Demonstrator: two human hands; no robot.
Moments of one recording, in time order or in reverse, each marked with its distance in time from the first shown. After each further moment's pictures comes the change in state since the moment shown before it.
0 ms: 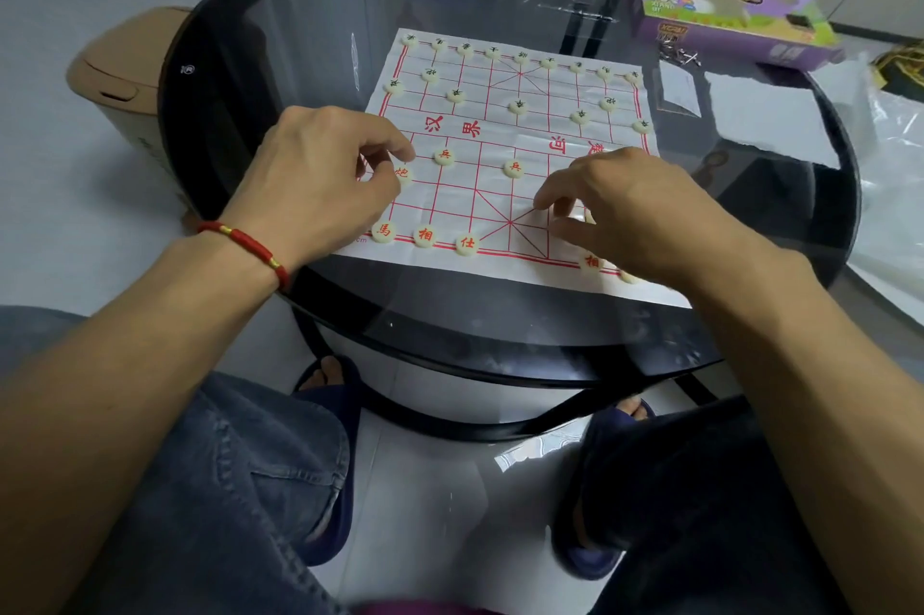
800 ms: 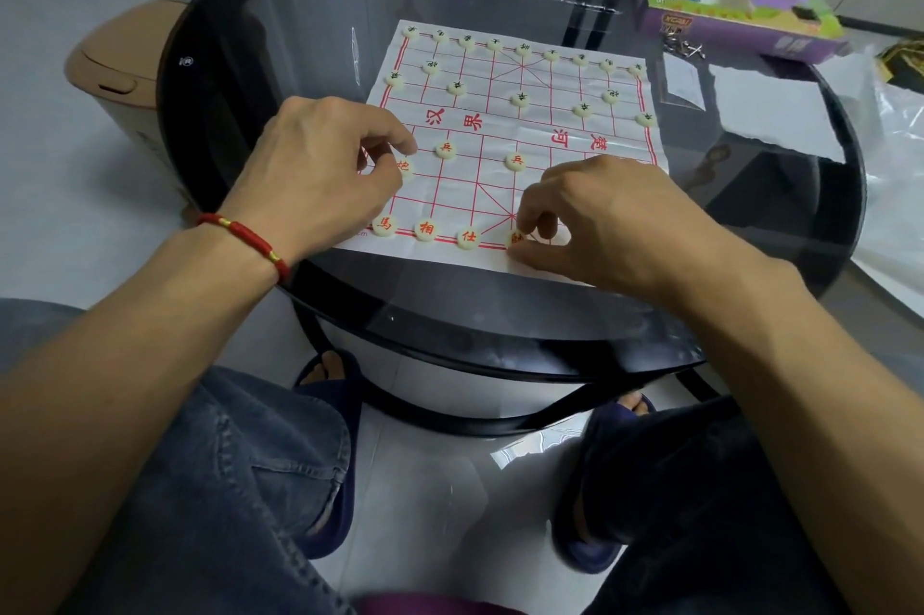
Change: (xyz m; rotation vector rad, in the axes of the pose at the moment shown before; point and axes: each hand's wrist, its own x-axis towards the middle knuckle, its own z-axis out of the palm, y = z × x) left_hand -0.001 0.003 0.000 -0.004 -0.005 0.004; right_hand -0.009 -0.026 -0.003 -0.004 0.006 -0.098
